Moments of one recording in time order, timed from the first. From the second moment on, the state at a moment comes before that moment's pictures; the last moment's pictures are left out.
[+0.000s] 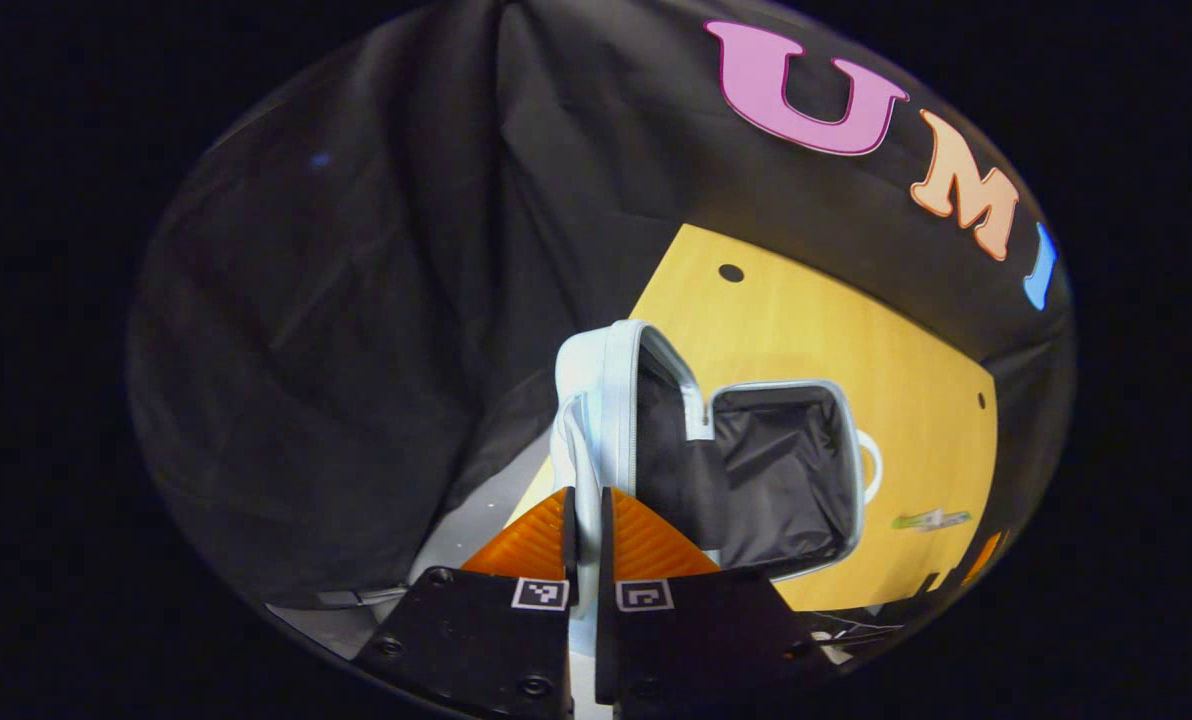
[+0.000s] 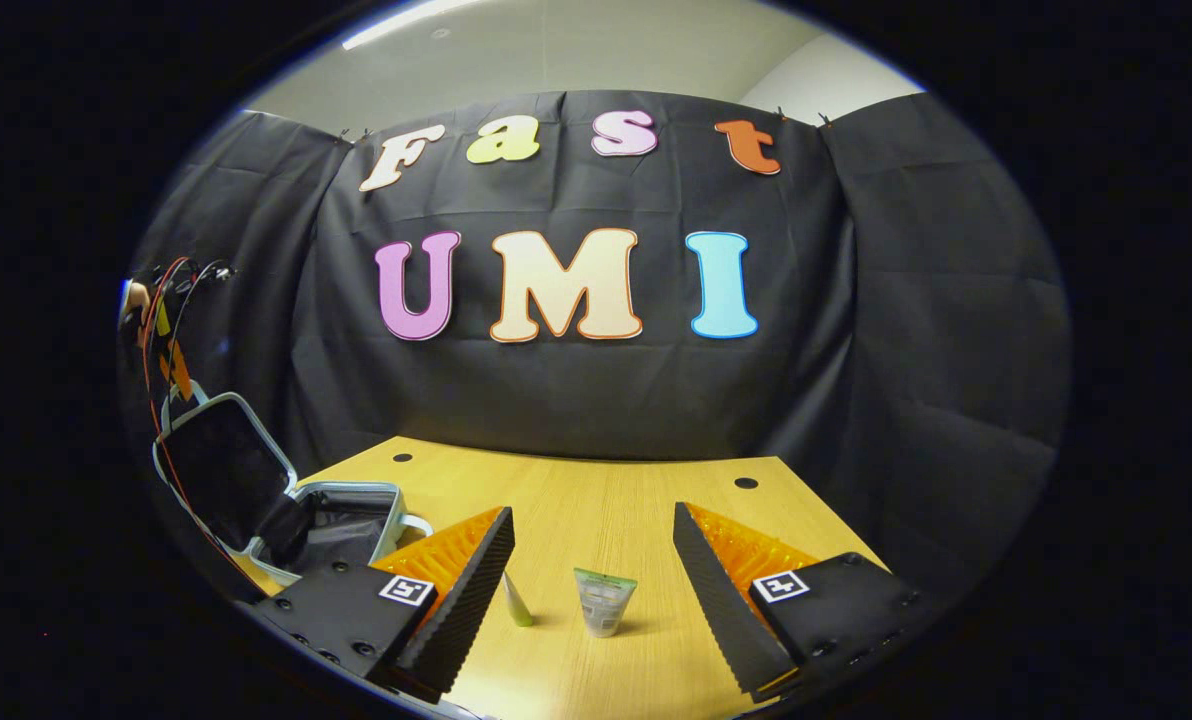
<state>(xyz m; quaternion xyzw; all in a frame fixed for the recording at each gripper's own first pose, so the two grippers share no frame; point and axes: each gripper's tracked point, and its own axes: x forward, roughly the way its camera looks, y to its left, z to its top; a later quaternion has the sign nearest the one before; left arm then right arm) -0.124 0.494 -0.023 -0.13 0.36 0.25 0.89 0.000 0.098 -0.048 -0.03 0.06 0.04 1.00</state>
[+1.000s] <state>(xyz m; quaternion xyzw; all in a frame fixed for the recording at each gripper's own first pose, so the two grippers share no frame) -0.114 0.580 -0.202 -0.09 0.42 0.29 0.85 -0.003 0.088 -0.052 -0.01 0.08 0.01 1.00</state>
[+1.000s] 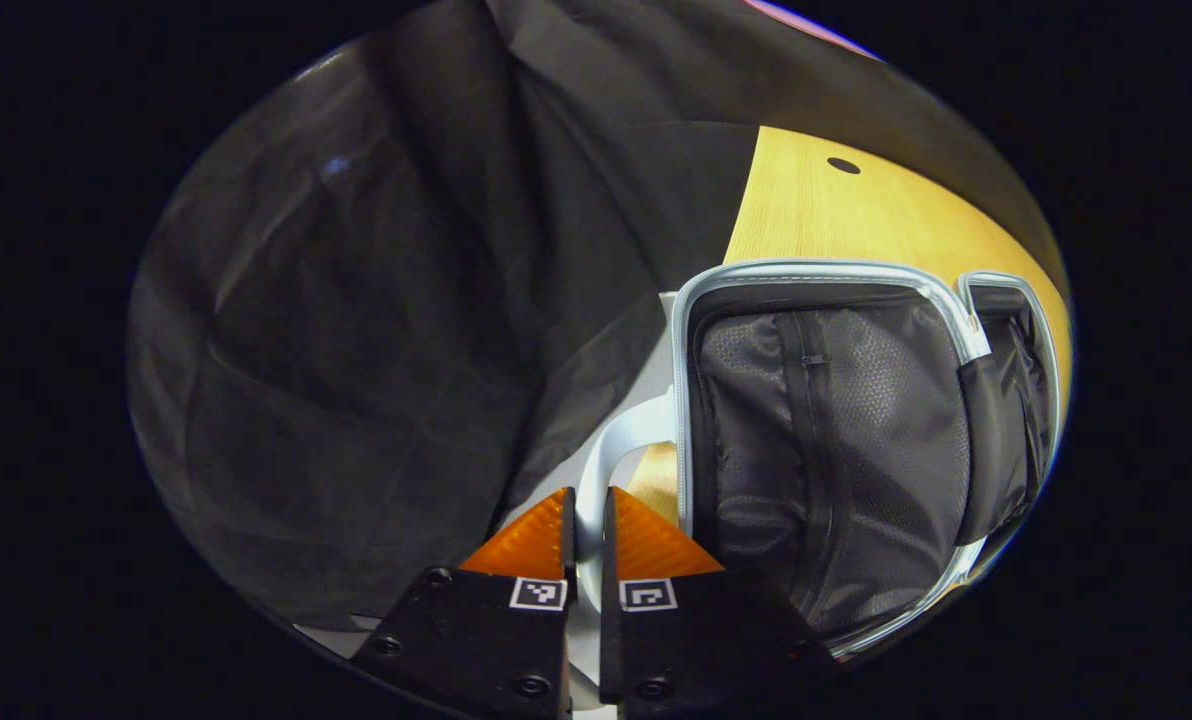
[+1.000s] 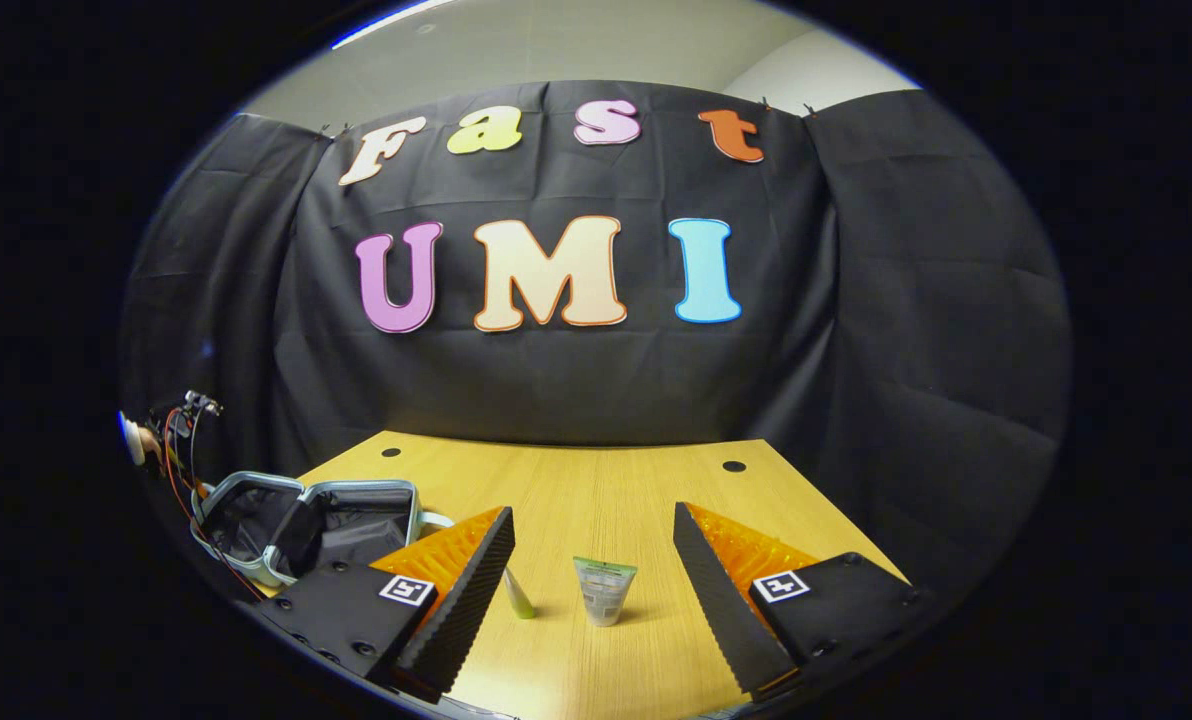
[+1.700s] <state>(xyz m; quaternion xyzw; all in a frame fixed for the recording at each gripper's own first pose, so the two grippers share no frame) -0.117 0.411 -0.075 -0.01 0.31 0.18 0.93 0.030 0.076 -0.094 -0.01 0.13 0.04 0.99</state>
